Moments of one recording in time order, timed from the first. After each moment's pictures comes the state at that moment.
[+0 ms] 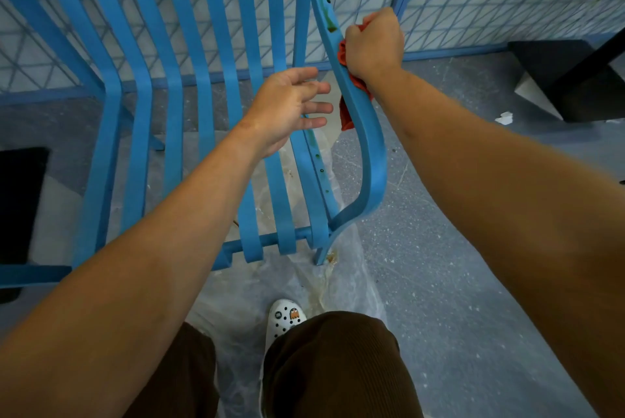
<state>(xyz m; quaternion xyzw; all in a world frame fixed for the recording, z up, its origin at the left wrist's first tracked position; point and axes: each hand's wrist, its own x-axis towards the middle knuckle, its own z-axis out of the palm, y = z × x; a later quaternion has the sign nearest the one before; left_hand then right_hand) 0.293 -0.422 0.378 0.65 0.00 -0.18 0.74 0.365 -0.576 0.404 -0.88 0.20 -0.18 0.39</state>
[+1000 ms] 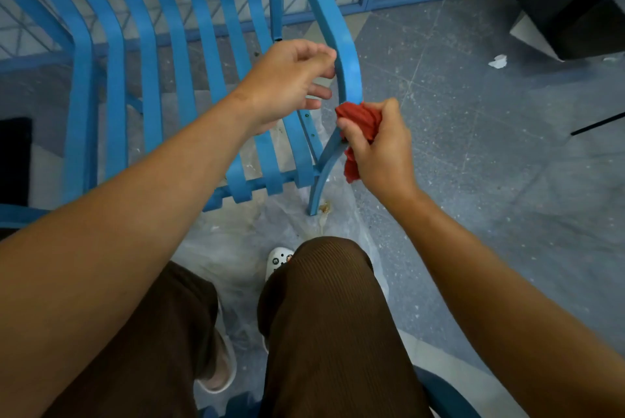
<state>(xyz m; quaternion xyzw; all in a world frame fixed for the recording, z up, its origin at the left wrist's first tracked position) 0.206 -0.442 0.383 0.74 -0.07 -0.21 0.63 0.113 -0.600 0.313 -0.85 0.11 -0.12 0.50</state>
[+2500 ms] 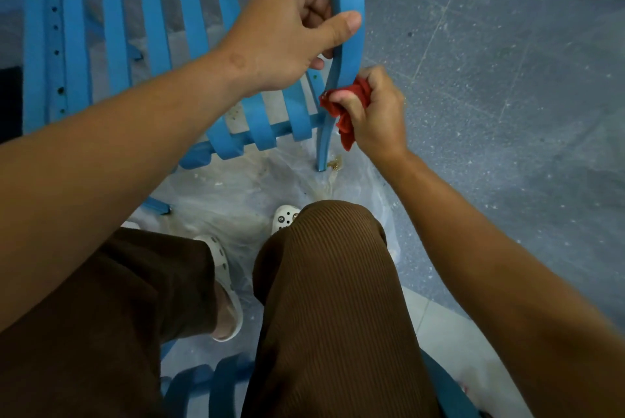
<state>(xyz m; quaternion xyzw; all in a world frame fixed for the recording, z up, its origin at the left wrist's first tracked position) 0.192 -0.463 0.342 0.86 -0.19 -0.12 0.46 0.123 -0.618 0.229 -0.84 0.06 -0.11 0.53</state>
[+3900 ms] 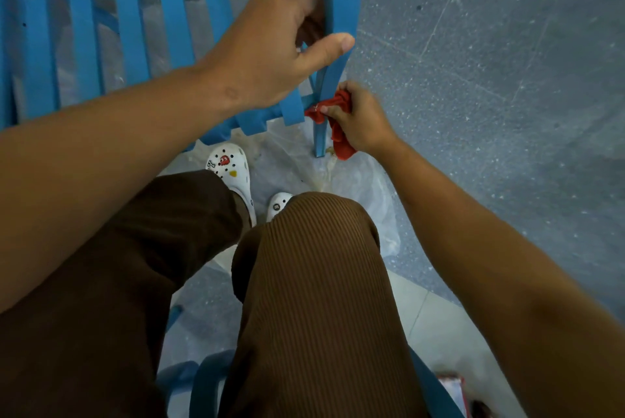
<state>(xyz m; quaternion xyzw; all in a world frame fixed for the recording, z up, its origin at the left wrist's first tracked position) 0.191 -0.457 0.287 0.89 -0.30 -0.04 0.33 0.146 -0.637 0.135 -0.87 0.07 0.10 0.48</state>
